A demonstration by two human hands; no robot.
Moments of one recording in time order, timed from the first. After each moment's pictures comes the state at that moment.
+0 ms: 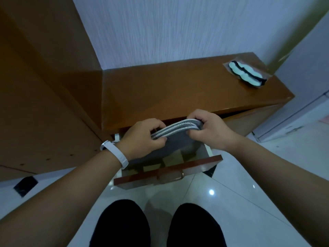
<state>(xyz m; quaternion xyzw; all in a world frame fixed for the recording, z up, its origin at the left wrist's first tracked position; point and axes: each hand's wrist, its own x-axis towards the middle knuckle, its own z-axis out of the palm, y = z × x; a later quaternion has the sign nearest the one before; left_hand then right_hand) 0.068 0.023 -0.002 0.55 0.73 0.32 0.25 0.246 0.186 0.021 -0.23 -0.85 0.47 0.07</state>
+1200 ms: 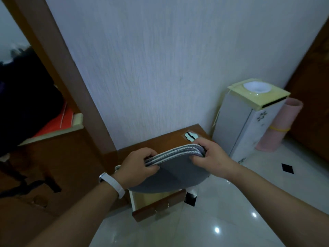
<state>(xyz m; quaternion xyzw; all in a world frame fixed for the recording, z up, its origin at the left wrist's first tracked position) 0.190 -0.058 0.476 0.58 0.72 0.33 0.19 0.418 0.088 0.497 -0.27 -0.83 0.43 0.22</state>
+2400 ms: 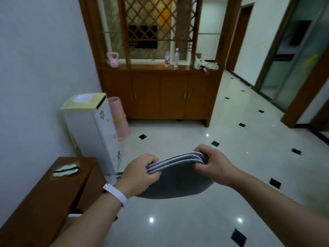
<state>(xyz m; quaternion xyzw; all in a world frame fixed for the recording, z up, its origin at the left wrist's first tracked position) 0.417 -0.139 0.498 0.89 0.27 0.22 0.29 0.627 -0.298 0.548 -0.73 -0.54 0.20 0.36</state>
